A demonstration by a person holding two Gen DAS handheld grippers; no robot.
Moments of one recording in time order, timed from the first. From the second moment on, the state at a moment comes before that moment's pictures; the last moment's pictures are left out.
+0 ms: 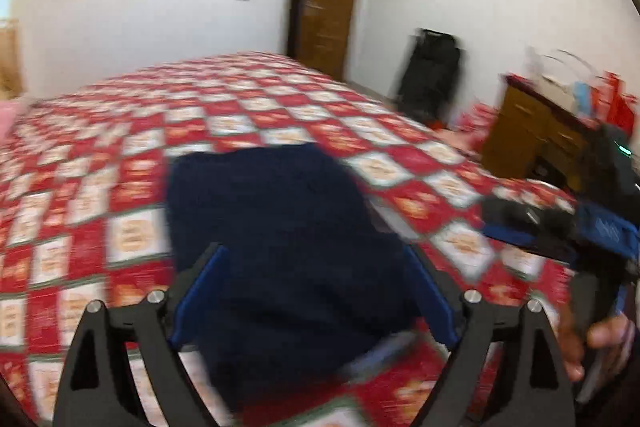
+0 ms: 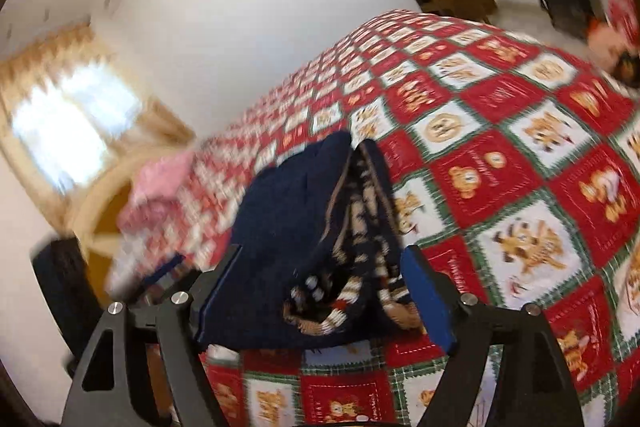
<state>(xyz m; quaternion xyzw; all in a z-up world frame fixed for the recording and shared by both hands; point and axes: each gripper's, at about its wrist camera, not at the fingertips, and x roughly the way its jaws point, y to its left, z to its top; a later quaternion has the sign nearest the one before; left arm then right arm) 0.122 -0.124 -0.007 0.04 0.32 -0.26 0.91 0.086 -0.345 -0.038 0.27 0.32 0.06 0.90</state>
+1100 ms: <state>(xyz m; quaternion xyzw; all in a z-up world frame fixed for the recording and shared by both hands) 0.162 -0.080 -0.028 0.00 0.40 -0.16 0.90 0.145 -0.319 -0.002 0.08 0.34 0.02 0.94</state>
